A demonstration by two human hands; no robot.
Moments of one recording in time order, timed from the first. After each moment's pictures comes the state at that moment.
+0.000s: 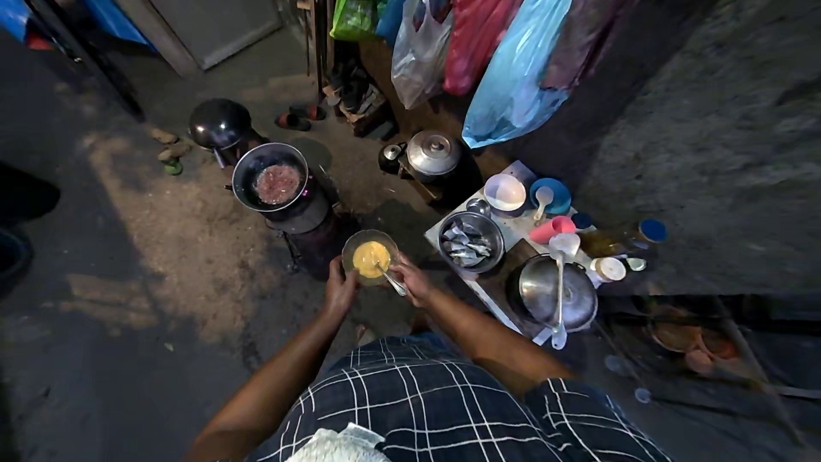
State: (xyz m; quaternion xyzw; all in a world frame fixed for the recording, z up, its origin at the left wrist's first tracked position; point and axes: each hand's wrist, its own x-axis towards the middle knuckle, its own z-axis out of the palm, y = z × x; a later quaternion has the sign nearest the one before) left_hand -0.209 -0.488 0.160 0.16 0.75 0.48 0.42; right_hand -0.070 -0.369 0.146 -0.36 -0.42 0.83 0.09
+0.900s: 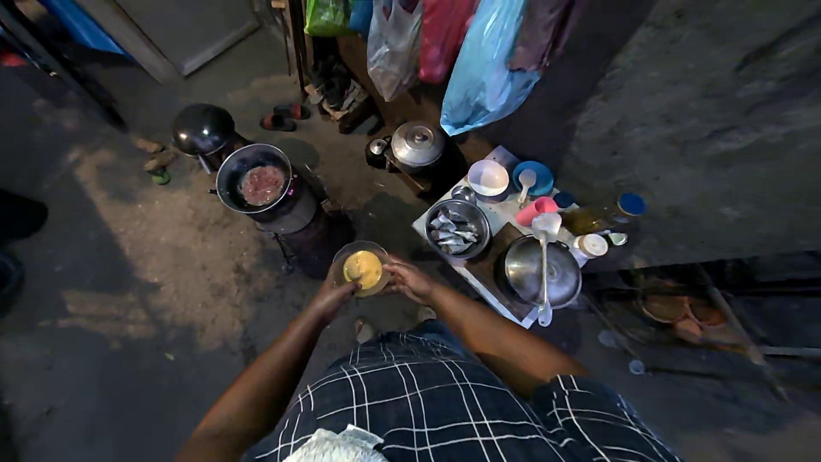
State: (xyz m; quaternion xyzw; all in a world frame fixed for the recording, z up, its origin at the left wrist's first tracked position) left_hand -0.199 -0.505 0.160 0.18 0.63 0.49 0.57; right_hand -0.028 -0.364 0.155 -0.32 -0.45 0.83 0.01
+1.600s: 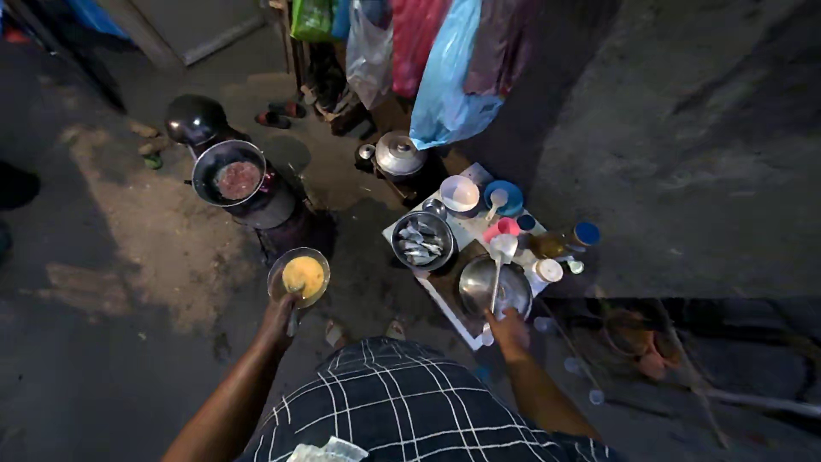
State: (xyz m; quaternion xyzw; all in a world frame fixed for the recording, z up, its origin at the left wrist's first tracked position) left_hand -0.112 -0.503 0.203 0.01 0.69 0.60 0.39; right_hand 0.294 -0.256 0.066 -0.73 -0.61 0.28 -0.12
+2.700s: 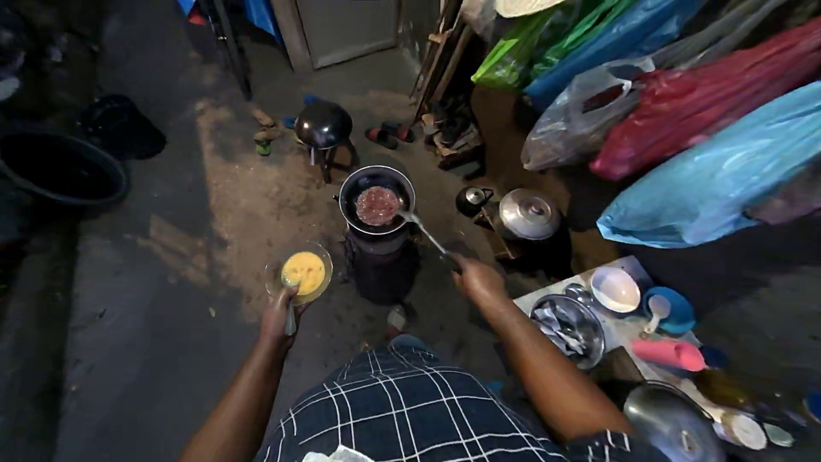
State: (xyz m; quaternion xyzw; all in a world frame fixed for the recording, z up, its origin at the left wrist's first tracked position) left_hand -0.455 -0.661 0.237 -0.14 0.64 0.71 0.25; right_hand -0.295 -0.344 0.224 -0.36 -0.88 0.23 -0.20
